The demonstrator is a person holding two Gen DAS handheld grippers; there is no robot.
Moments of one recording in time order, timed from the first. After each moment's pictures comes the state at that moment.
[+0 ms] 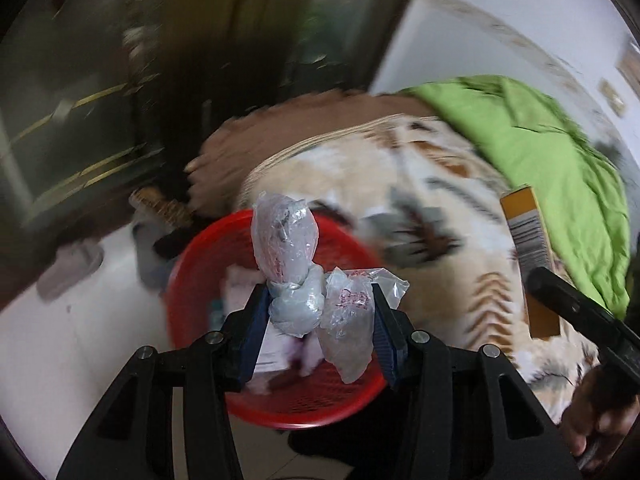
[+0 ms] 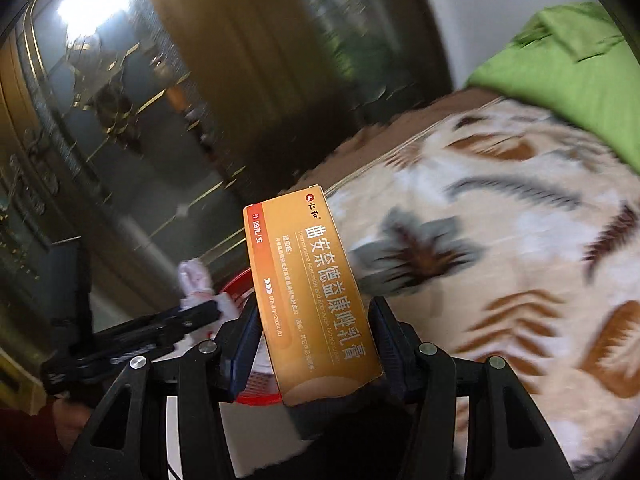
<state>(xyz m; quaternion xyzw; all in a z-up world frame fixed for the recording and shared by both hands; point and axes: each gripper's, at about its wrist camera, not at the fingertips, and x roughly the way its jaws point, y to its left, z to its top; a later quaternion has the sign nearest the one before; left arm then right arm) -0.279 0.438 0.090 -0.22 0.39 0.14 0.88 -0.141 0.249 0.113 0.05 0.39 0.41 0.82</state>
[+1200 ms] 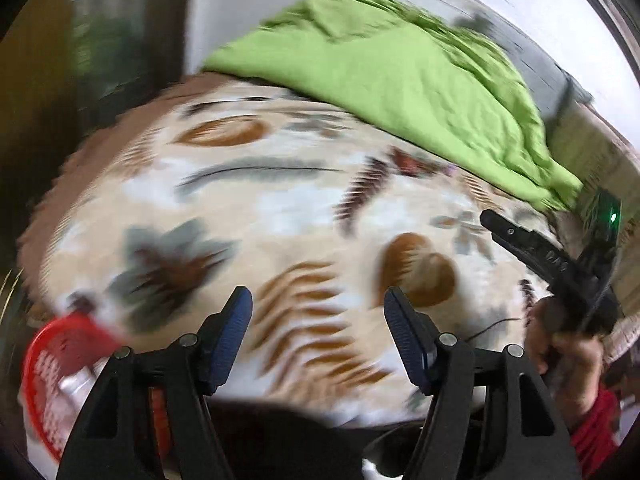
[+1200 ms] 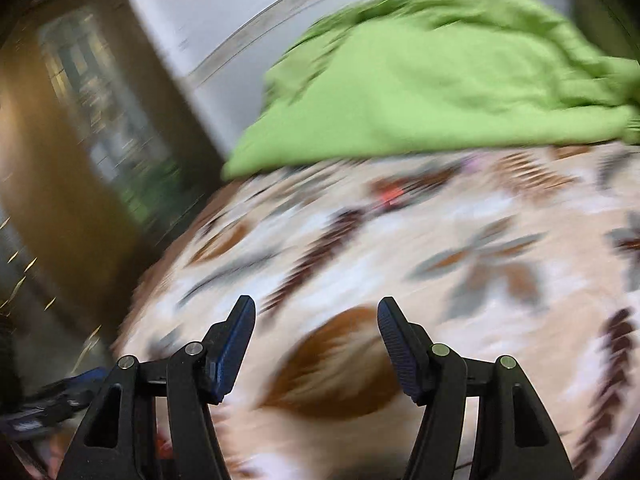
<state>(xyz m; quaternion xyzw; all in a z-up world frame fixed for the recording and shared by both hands) -0.131 0.209 0.140 -0.06 0.43 -0.14 0.89 -0.093 -0.058 0.097 0.22 0.31 0.06 0.92</state>
